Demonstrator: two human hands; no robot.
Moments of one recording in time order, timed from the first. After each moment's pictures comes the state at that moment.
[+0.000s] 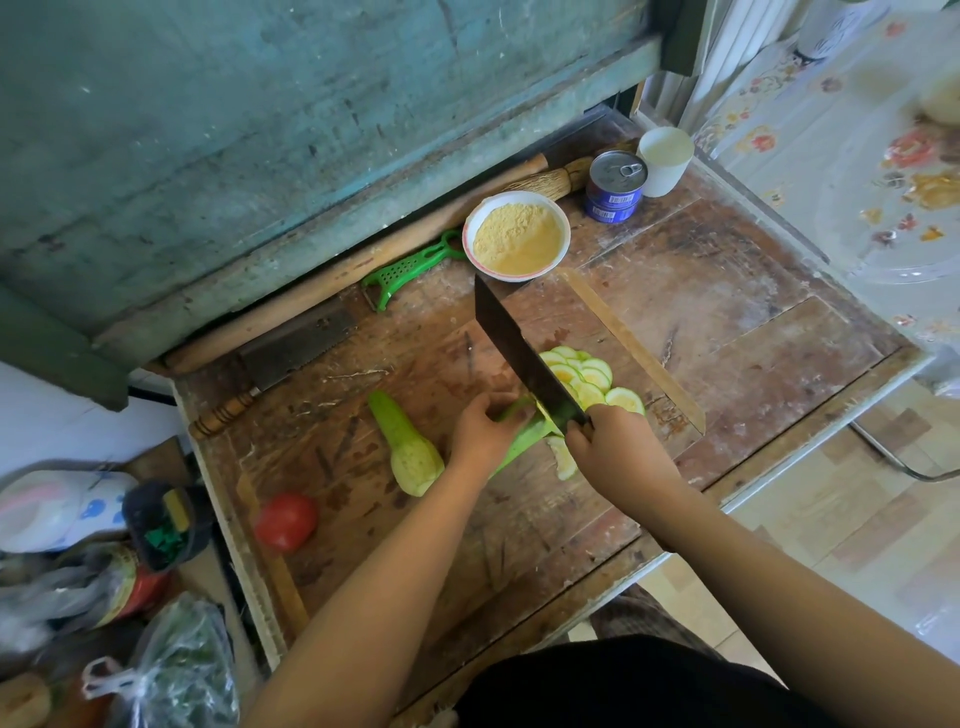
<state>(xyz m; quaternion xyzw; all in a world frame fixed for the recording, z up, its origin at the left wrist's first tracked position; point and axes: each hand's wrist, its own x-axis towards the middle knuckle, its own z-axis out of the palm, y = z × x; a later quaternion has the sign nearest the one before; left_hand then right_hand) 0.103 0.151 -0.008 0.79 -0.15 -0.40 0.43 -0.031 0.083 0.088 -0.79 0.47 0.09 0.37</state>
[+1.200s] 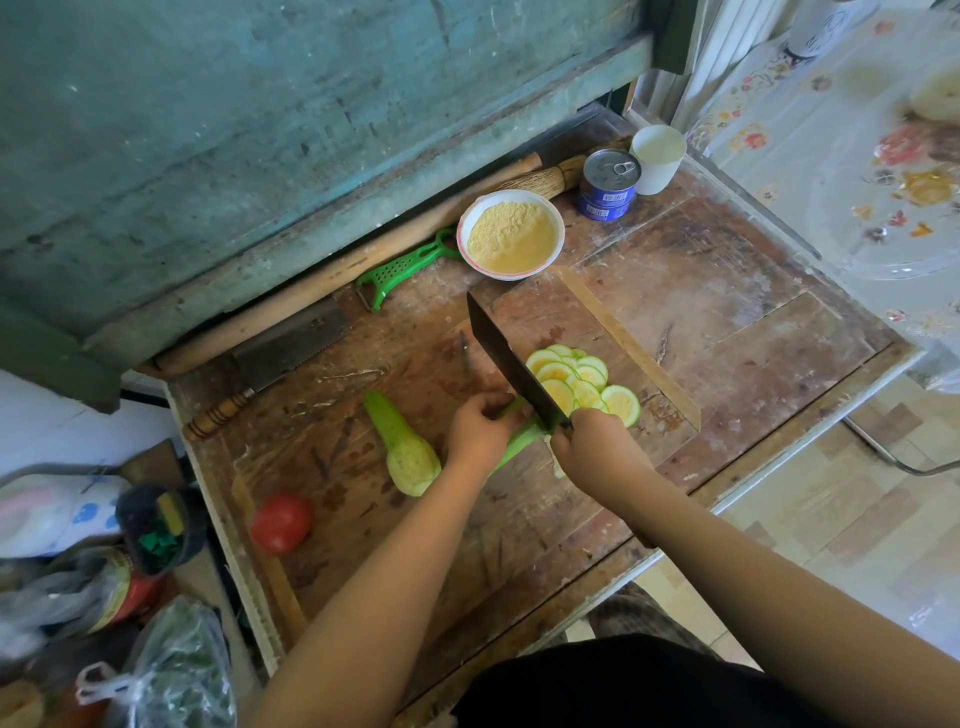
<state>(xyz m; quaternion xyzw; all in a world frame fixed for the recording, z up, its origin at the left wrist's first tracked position) 0.103 0.149 -0.015 0.79 -0.13 -0.40 0.45 -0.021 0.085 0.067 -0.78 0.49 0.14 0.36</state>
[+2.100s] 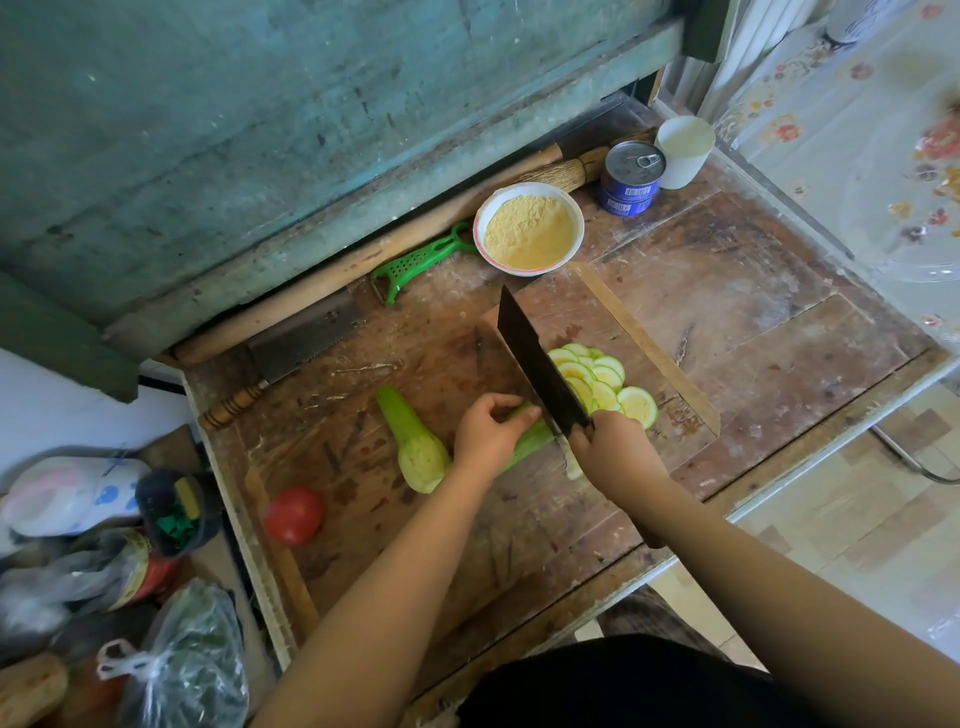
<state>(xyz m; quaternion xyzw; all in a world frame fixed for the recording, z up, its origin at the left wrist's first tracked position) 0.106 0.156 -0.013 0.81 -0.15 -0.38 0.42 -0.024 0.080 0.053 -0.76 0.50 0.11 0.40</state>
